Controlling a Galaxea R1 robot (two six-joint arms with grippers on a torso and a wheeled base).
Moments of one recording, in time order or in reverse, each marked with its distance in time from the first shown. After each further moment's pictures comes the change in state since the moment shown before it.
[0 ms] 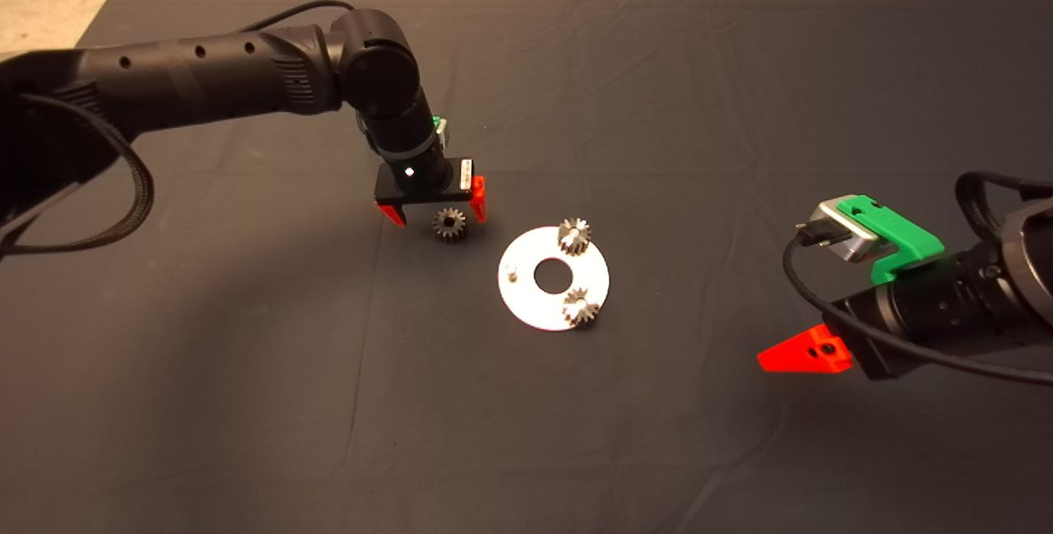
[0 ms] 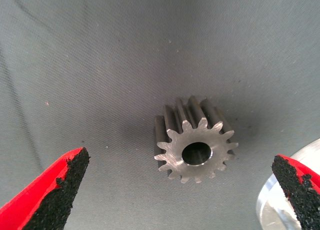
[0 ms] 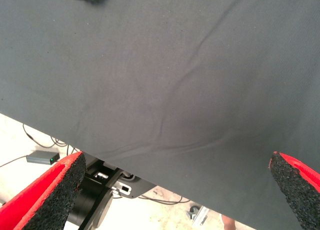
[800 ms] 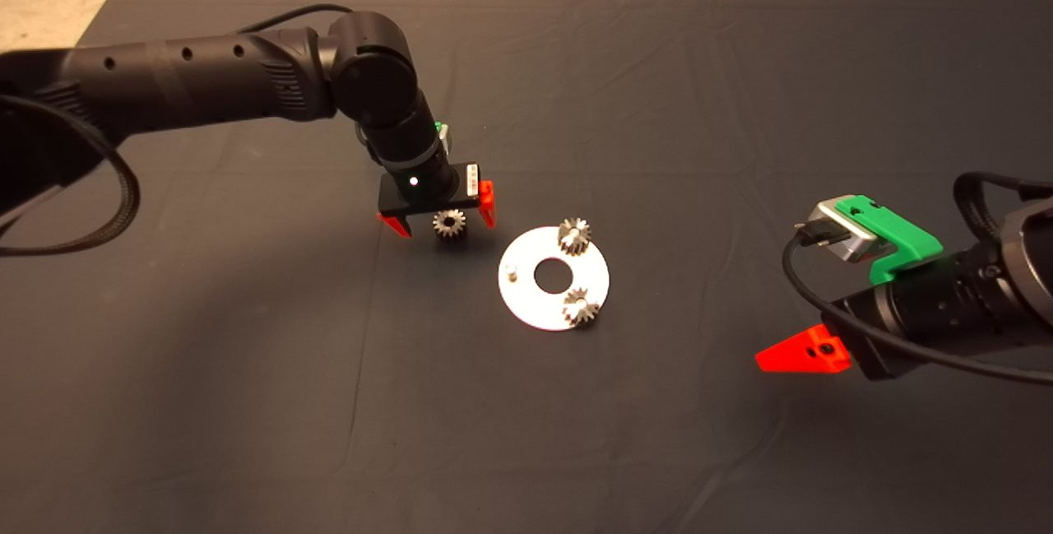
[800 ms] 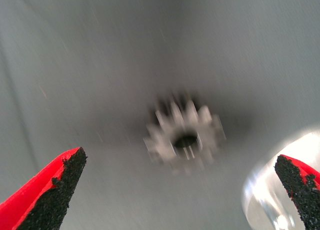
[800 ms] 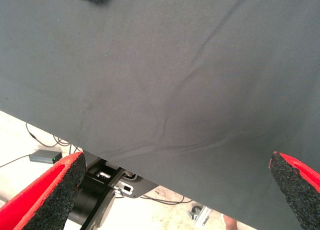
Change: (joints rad) left arm -0.014 -0.014 0.028 0.004 -0.028 -0.057; right arm 0.000 -0.001 0.000 0.000 0.011 0.000
